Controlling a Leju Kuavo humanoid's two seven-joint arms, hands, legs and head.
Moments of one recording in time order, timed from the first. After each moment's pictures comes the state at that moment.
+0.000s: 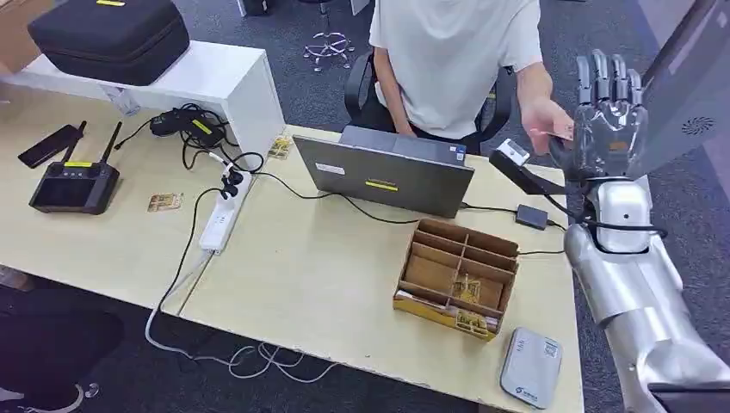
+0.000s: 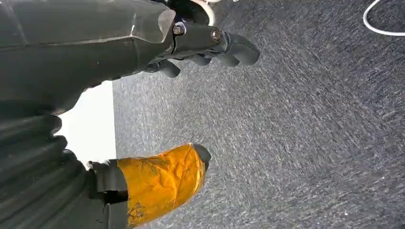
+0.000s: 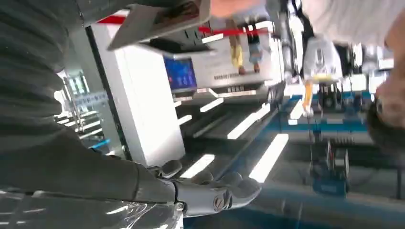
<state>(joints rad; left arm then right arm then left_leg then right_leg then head) -0.05 -0.11 0.71 -0.22 -1.46 0.16 0.07 -0.98 -0.02 0.30 -0.65 1.39 -0.60 0.01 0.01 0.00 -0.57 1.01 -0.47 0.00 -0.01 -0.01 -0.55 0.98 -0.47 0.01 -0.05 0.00</state>
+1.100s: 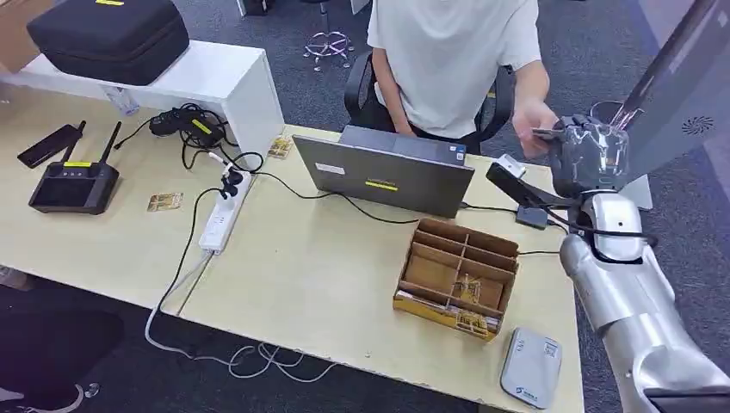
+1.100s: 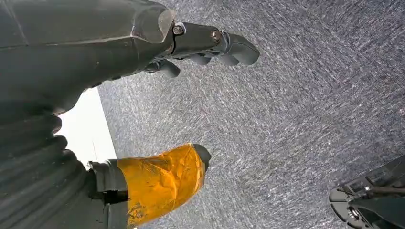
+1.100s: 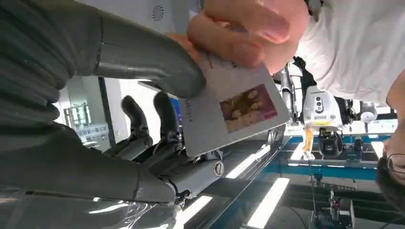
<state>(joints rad) -0.05 -0.14 0.71 -0.21 -1.41 -0.03 0.03 -0.95 -0.02 0.32 -0.62 1.27 -0.56 -0.03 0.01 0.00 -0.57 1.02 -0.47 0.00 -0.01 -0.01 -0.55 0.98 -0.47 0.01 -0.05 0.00</state>
